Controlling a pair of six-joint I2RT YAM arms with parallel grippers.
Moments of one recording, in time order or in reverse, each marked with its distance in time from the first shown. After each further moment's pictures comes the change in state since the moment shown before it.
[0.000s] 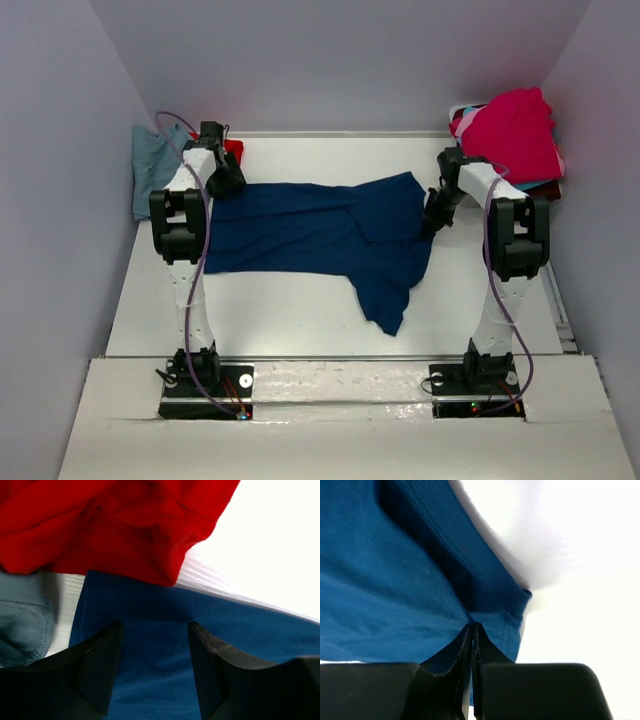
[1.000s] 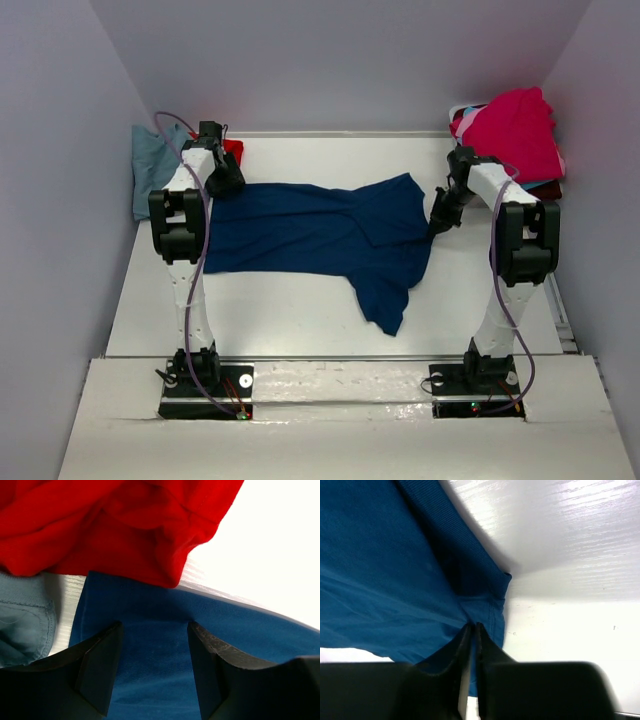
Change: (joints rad) left arm 0.006 0.006 0.012 -0.007 0.007 -0.001; right arm -0.042 -0.074 -0.036 -0.022 0.018 -0.046
